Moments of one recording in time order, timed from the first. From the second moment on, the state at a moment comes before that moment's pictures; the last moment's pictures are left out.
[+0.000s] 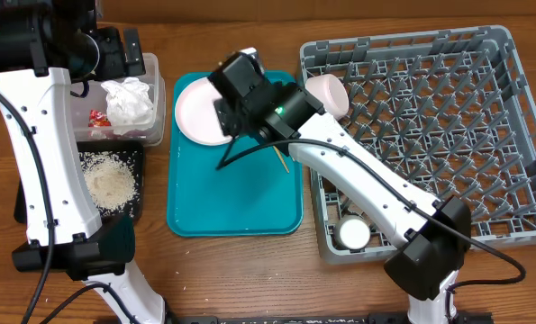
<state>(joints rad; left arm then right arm) 0.12 1.96 2.53 -1.62 0.06 -0.09 0.78 2.01 1.99 -0.91 0.21 0.42</state>
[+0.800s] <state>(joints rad) 0.12 1.96 2.53 -1.62 0.06 -0.09 0.71 2.37 1.96 -0.75 0.03 0.85</state>
